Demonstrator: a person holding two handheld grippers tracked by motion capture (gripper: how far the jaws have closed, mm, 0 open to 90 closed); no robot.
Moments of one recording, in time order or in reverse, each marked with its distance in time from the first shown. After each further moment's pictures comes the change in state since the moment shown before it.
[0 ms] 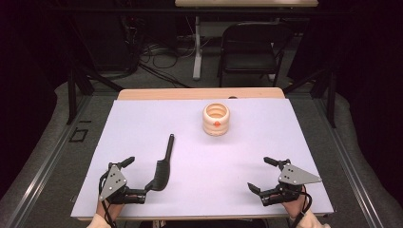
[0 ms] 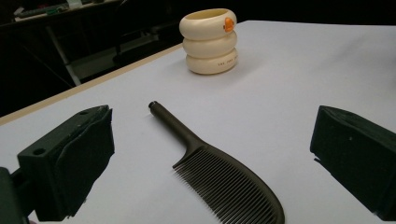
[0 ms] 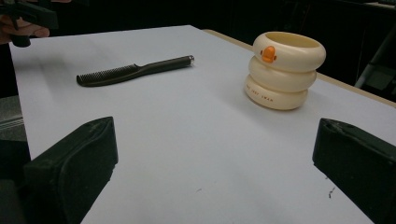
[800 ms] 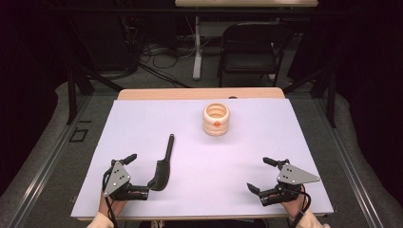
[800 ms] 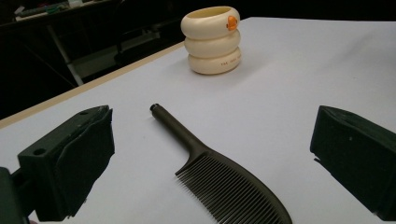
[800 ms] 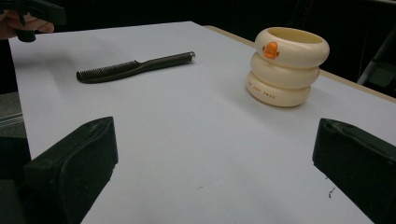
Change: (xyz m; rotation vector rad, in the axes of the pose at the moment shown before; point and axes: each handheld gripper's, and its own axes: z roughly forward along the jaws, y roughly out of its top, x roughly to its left) left arm 0.001 0.006 0.012 0.012 0.005 0.009; right arm 0.000 -0.001 0.002 0.012 0.003 0.002
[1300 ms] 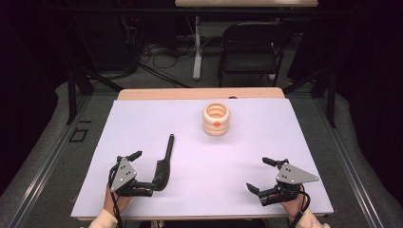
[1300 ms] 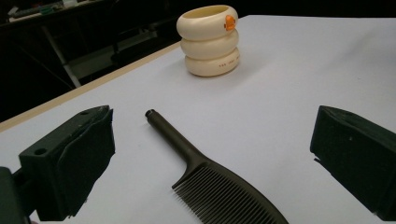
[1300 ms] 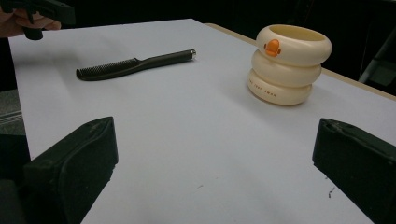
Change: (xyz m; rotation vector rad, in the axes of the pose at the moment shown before) left arm 0.000 0.005 0.015 0.009 -0.008 0.012; right arm 0.000 -0.001 0.002 0.007 0.002 -0.006
